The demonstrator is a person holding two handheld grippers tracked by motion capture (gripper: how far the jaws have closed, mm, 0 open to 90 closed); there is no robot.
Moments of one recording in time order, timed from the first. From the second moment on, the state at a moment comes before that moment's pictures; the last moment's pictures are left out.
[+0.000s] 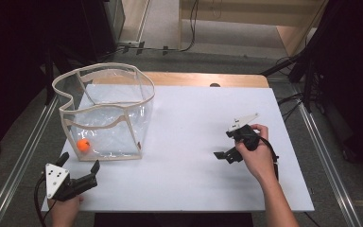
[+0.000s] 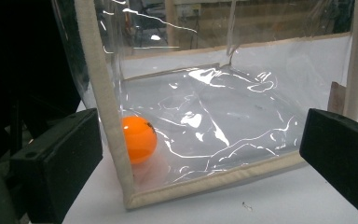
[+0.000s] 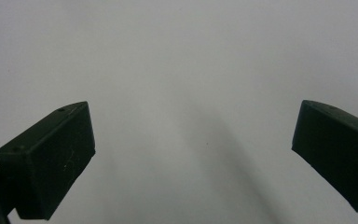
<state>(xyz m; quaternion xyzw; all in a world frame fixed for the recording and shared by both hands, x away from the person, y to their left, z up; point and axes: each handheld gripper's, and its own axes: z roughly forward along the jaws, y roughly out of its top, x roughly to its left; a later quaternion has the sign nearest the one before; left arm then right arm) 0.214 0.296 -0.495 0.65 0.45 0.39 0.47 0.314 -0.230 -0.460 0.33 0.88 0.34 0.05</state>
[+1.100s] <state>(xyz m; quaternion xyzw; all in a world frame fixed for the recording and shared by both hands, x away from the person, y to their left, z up) 0.213 0.296 -0.495 0.65 0.45 0.39 0.47 0.280 -0.286 -0.477 0.37 0.84 0.38 0.07</state>
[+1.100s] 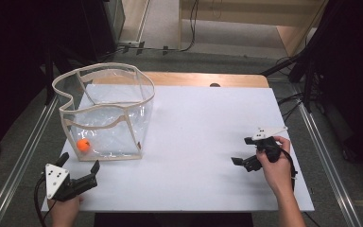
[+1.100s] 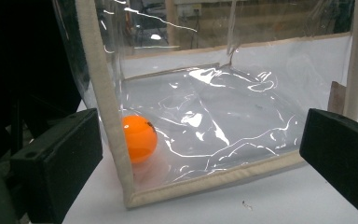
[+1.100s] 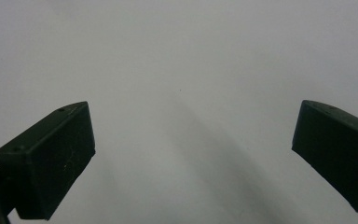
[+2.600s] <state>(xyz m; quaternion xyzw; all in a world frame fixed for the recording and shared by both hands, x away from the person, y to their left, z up) 0.214 0.301 -0.494 0.64 0.46 0.38 0.49 0.221 -0.346 -0.510 0.41 0.75 0.50 0.13</state>
